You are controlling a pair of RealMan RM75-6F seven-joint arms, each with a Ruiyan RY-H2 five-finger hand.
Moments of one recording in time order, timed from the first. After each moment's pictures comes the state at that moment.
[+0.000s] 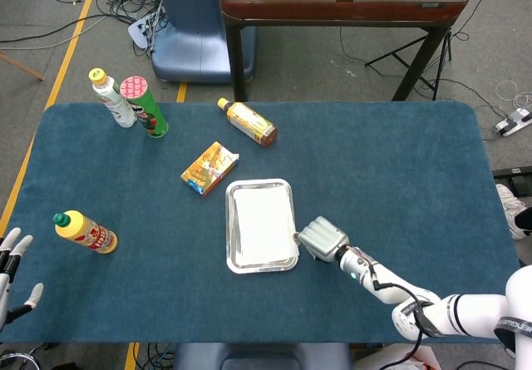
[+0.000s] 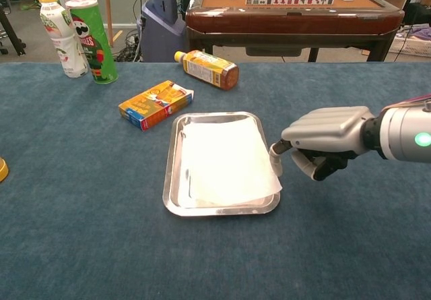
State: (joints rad) left arm 0.02 -1.01 -0.01 -1.76 1.49 1.56 0.20; right arm 0.93 -1.37 -0.06 -1.66 -1.06 0.72 -0.49
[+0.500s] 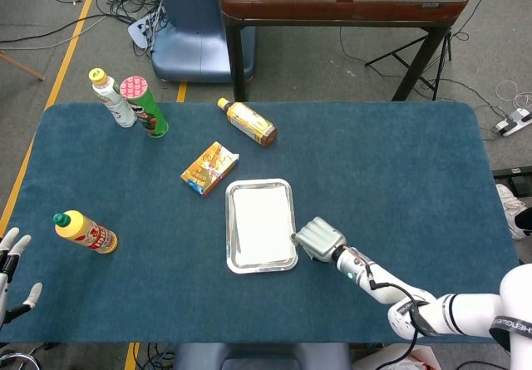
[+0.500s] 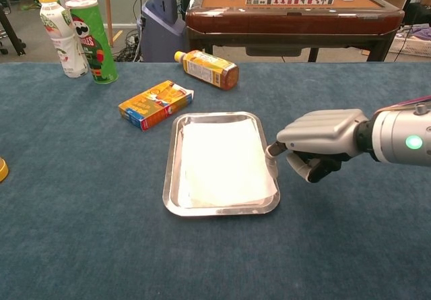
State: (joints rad) left arm 0.02 -1.01 -0.02 -1.75 1.48 1.56 0.19; right arm 0.93 -1.40 -0.05 -1.64 -1.04 0.72 -0.50
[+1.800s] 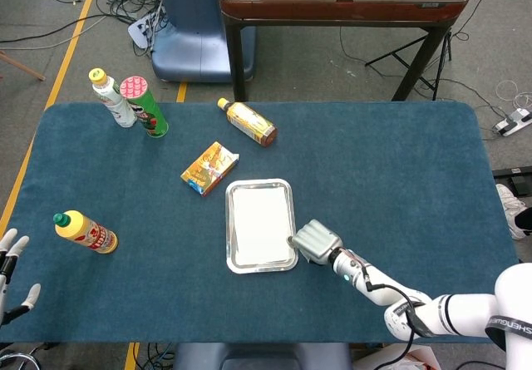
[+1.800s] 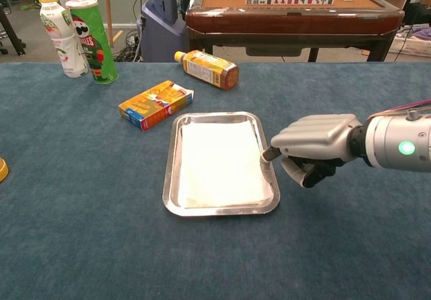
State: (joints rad) left arm 0.03 -1.01 -0.01 -1.75 1.48 1.57 0.18; right arm 0.93 -1.42 -0.05 -1.64 -1.03 0.72 -0.51
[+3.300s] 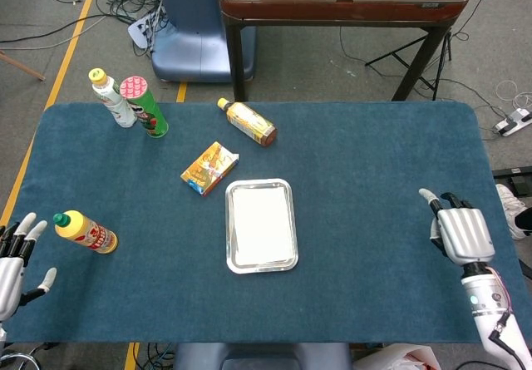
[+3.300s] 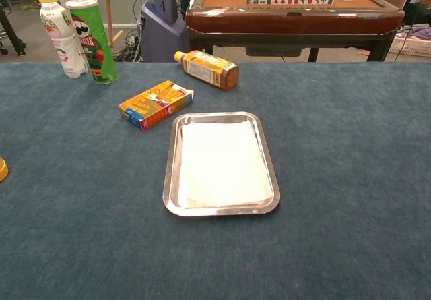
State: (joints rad) left arm -0.05 -1.05 -0.06 -1.72 1.48 1.52 0.18; right arm 0.39 -1.03 -0.05 -1.87 -1.15 1.39 -0.38
